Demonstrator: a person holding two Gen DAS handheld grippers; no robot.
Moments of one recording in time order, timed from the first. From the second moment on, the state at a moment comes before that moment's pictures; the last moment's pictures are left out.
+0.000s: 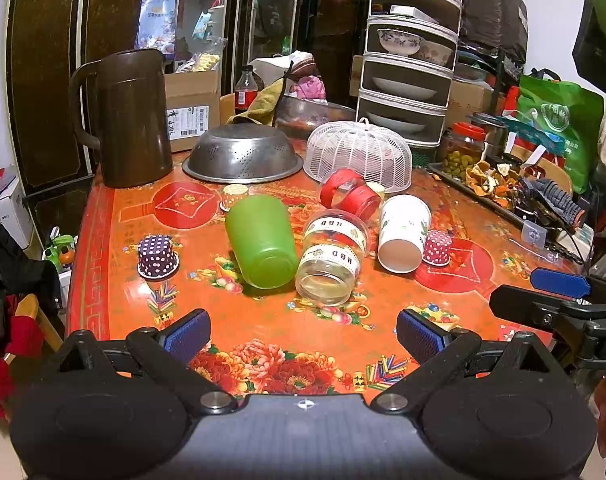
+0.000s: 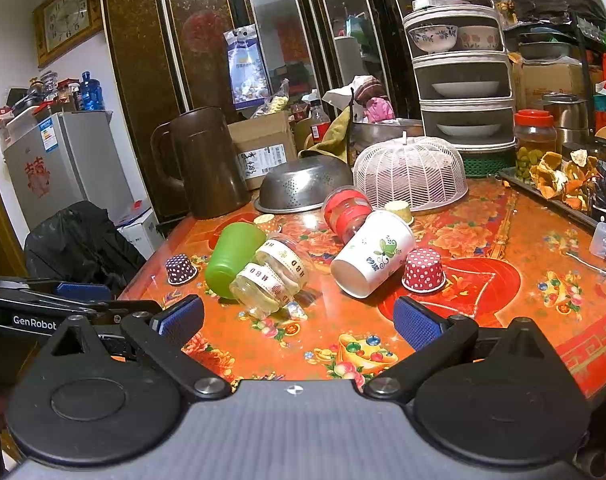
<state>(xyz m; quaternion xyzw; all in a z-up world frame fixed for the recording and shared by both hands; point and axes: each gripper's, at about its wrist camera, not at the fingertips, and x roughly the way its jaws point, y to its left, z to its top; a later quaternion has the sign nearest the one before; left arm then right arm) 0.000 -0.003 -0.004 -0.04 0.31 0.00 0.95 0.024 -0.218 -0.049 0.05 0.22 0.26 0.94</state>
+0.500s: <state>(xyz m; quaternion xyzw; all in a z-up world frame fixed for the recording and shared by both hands) -0.001 -0.002 -0.004 -0.04 0.31 0.00 0.95 0.023 -0.217 -0.046 0.05 0.22 0.26 0.94</state>
